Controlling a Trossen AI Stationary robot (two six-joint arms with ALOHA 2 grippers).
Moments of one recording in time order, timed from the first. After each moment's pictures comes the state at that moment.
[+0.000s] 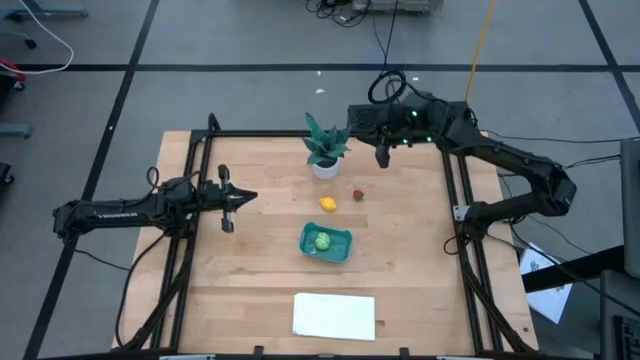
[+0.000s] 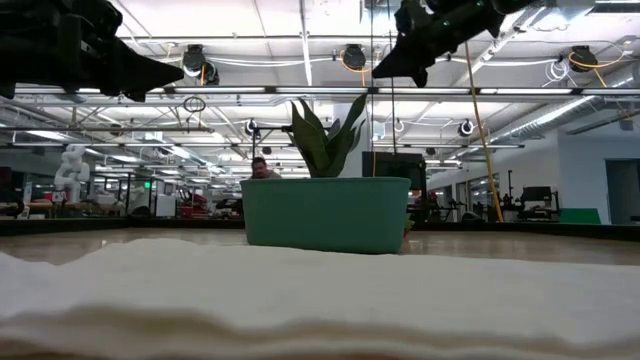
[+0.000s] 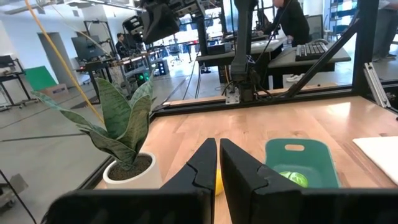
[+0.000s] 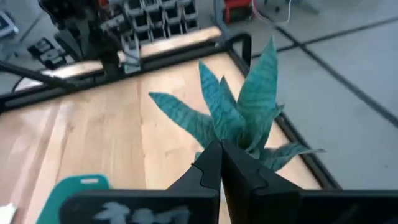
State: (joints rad) left arm 0.16 0.35 0.13 0.24 0.04 0.17; right arm -0.60 1.29 1.13 -0.32 -0.37 -0.03
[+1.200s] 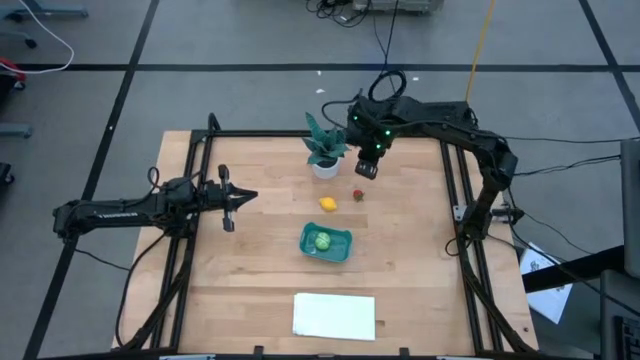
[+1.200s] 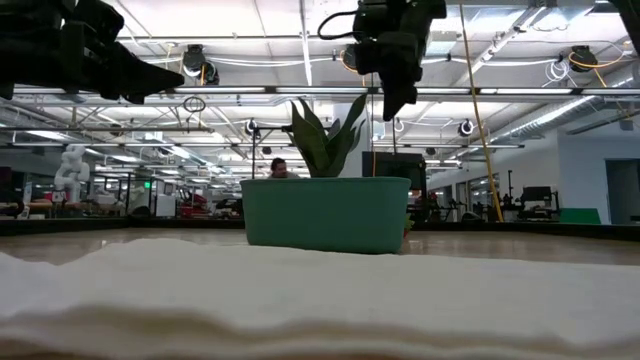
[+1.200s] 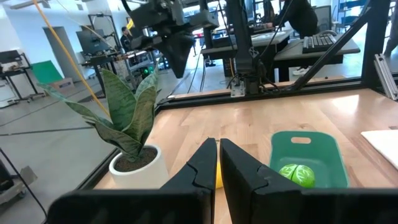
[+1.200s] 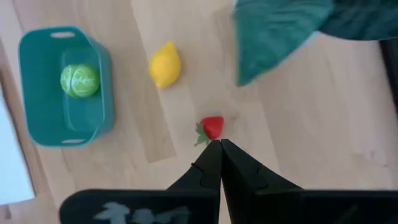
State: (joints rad) left arm 0.16 0.35 0.13 0.21 0.02 0.18; right arm -0.48 1.78 1.74 -1.25 -0.20 -0.14
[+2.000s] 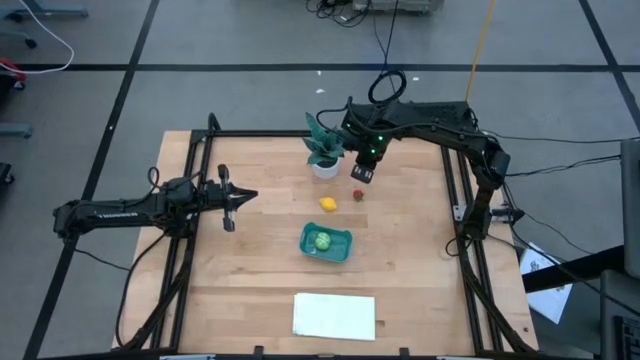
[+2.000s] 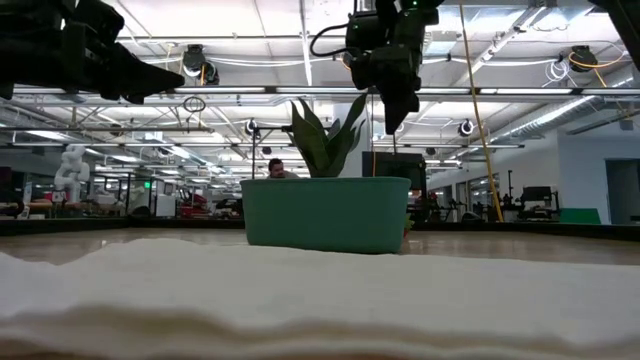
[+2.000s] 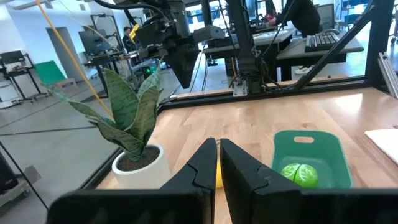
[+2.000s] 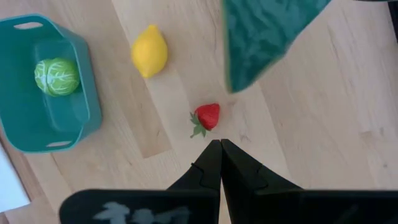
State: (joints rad) left arm 0.16 0.35 0.13 0.21 0.01 0.19; right arm -0.46 1.83 1.74 -1.28 -0.15 -0.06
